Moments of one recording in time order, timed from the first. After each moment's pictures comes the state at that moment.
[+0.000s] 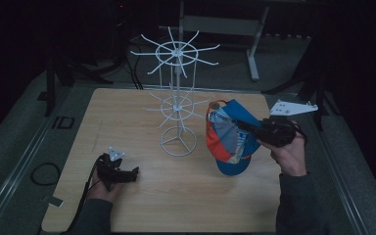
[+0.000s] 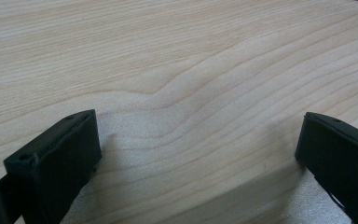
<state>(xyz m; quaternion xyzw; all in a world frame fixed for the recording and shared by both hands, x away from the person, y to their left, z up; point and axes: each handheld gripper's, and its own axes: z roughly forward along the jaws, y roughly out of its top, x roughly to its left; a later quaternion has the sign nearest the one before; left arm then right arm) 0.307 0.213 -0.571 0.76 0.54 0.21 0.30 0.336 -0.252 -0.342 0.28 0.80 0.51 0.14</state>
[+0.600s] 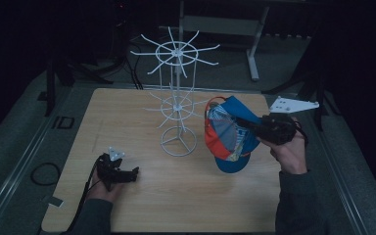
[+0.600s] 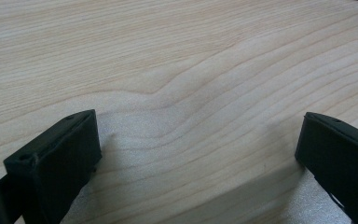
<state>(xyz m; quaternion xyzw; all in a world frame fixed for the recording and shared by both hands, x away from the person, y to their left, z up) 0.307 0.213 -0.571 0.76 0.54 0.21 0.30 0.334 -0.247 -0.331 0.27 0.80 0.51 0.15</state>
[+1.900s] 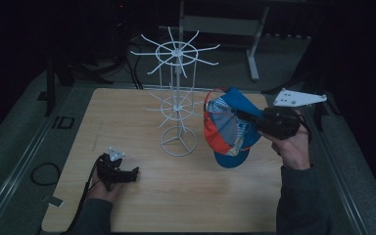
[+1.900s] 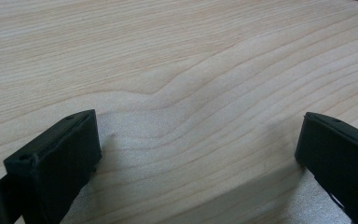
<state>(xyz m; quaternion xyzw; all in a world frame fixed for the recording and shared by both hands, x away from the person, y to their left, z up) 0.307 0.213 -0.571 0.76 0.54 0.21 0.30 0.331 -0.243 -0.306 0.25 0.79 0.53 0.16</state>
